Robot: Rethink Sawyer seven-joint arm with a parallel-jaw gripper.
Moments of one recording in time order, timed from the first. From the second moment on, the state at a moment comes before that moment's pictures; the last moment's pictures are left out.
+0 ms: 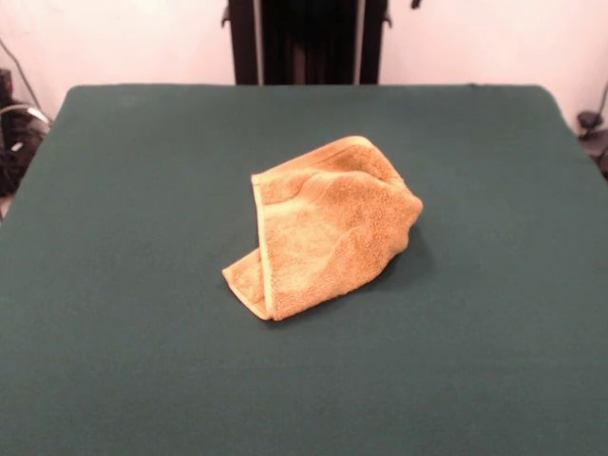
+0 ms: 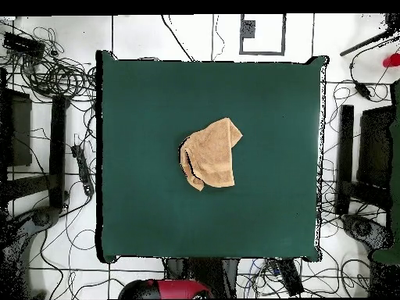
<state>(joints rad) 0.08 -0.62 -0.06 2.45 -0.04 0.20 2.06</state>
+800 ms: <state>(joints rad) -0.03 -0.58 -0.07 2.57 -0.07 0.03 2.06</state>
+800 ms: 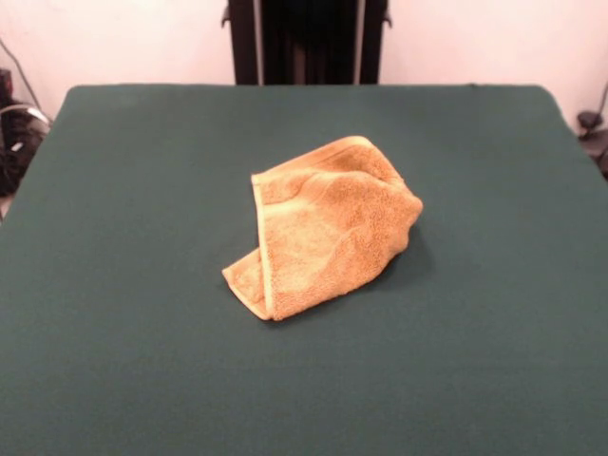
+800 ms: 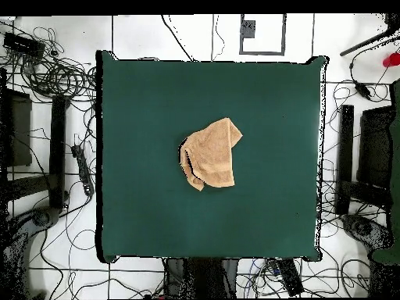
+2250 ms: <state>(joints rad) -0.02 -0.21 -0.07 2.39 -0.08 -0.25 2.06</state>
